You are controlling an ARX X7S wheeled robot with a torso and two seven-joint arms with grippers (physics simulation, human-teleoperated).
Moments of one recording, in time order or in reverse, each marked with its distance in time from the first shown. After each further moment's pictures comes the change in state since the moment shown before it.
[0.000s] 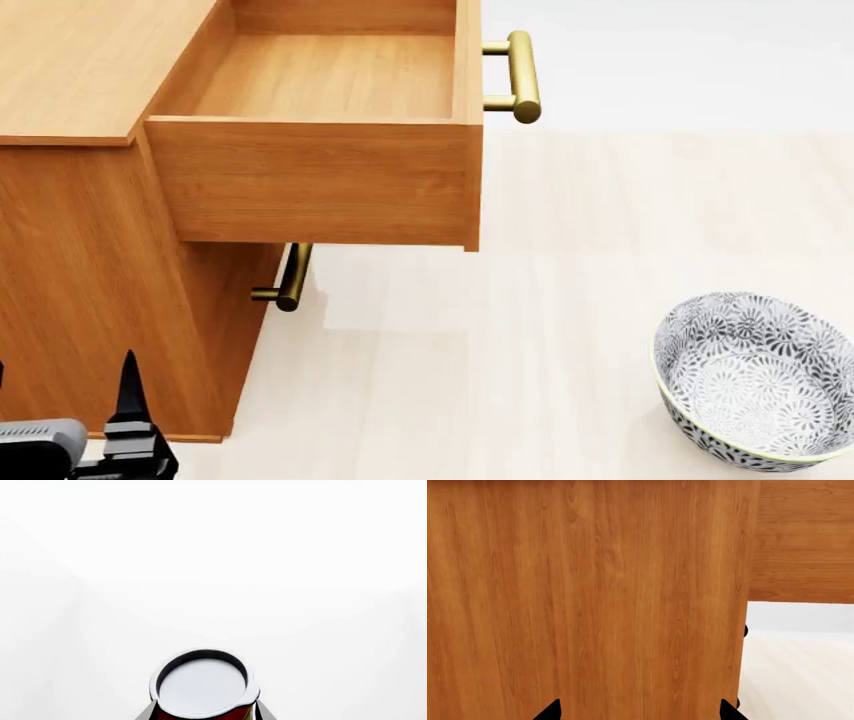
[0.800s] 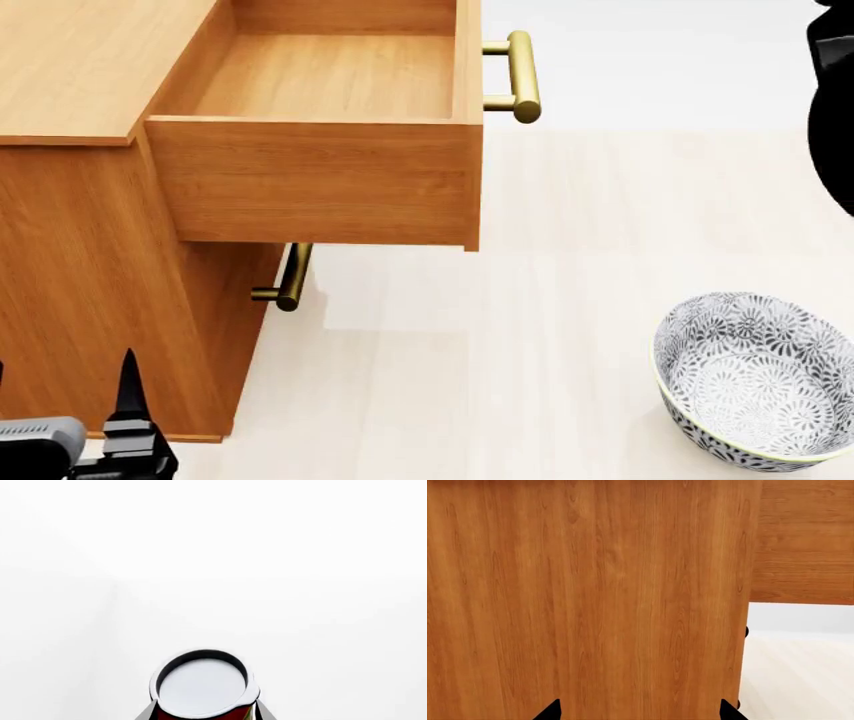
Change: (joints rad) left arm -0.004 -0.007 0.007 -0.002 -0.011 0.003 -0.010; right arm 0.275 -0.293 -0.237 0.363 -0.193 -0.028 -0.181
